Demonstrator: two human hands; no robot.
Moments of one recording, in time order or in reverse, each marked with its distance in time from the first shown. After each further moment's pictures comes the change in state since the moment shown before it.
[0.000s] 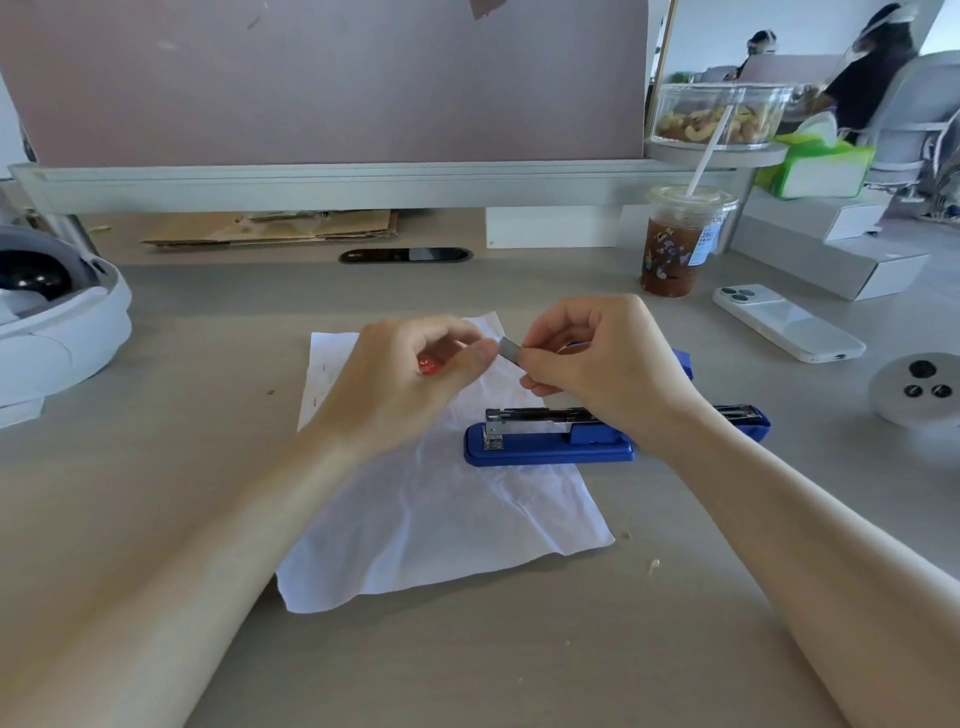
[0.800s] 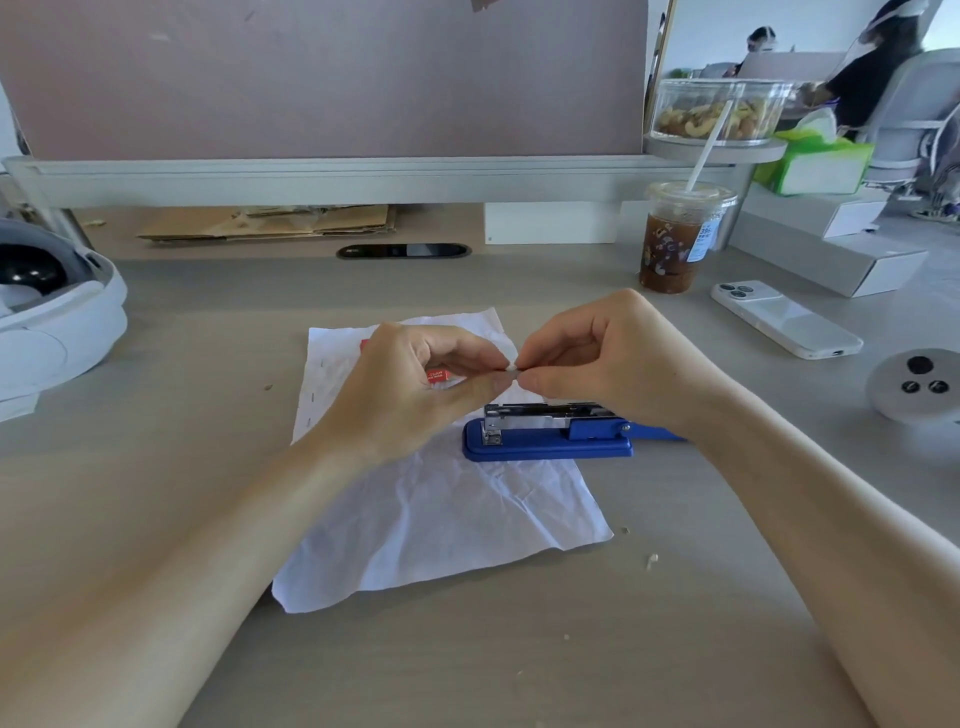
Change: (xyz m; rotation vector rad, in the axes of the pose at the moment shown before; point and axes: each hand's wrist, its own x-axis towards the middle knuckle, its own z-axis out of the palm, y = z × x) left_hand -0.009 0.003 0.006 -0.232 -0.057 -0.029; right_hand -0.001 0.000 -0.019 -0.109 -0.237 -0.117
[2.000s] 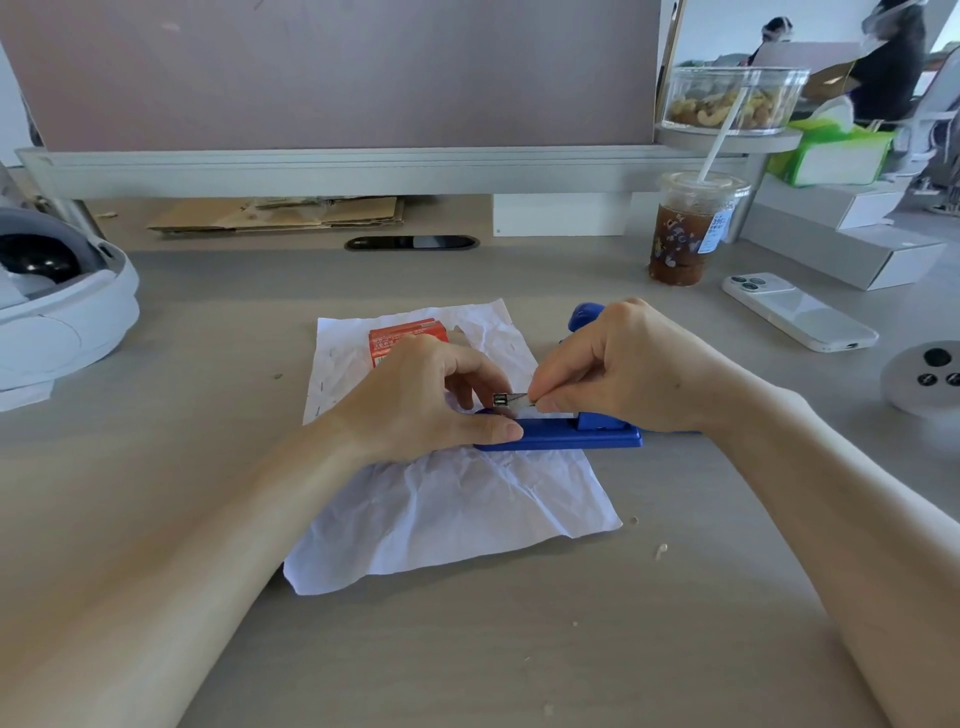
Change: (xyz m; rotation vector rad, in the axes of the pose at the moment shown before) left_hand 0.000 -0.010 -0.004 0.320 -0.234 0.013; right_hand -0.003 0.003 -0.004 -0.332 -0.173 -0.115
